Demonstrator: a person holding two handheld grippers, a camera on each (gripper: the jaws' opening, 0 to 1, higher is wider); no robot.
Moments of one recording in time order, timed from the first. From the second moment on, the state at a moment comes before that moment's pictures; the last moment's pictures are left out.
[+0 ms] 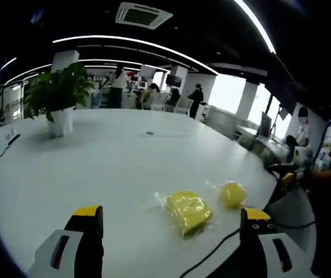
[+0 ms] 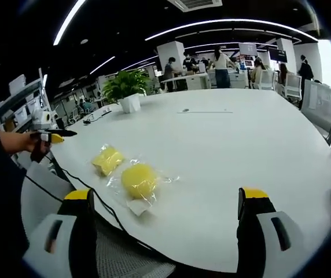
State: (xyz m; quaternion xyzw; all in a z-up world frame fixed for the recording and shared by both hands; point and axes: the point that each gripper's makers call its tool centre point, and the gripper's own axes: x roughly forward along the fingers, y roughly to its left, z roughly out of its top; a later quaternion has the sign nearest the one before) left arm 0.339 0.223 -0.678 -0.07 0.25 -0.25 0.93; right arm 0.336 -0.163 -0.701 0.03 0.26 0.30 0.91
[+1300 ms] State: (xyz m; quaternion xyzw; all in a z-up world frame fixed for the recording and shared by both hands) left arm 0.341 0.229 -0.683 -0.06 0.27 -0.26 0.93; right arm 0.338 -0.165 -0.706 0.01 0.27 0.31 0.91
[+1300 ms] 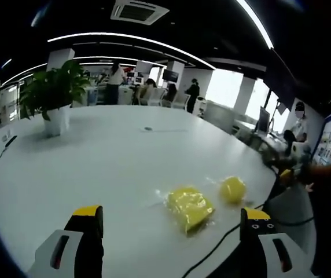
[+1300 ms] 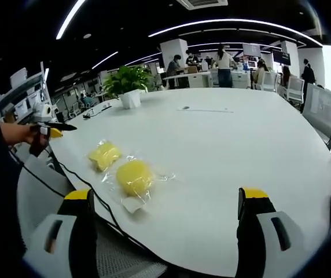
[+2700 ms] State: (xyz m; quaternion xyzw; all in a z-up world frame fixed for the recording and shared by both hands) left arm 0.376 0.206 -0.713 -0.17 0.39 -0.25 0.87; right arm 0.342 -0.161 -0.706 0.01 0.27 0.31 0.91
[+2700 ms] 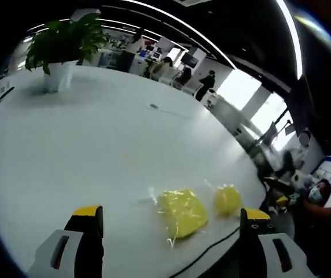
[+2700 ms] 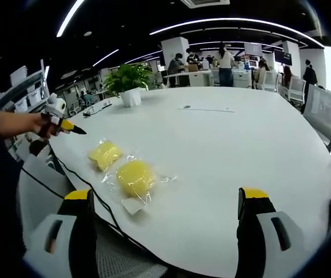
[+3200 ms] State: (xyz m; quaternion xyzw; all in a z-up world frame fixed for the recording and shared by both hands) left arm 0.400 0.192 -0.722 -0.23 0.43 -0.27 0.83; right arm 0.342 -0.163 -0.712 0.01 0.28 0.31 0.91
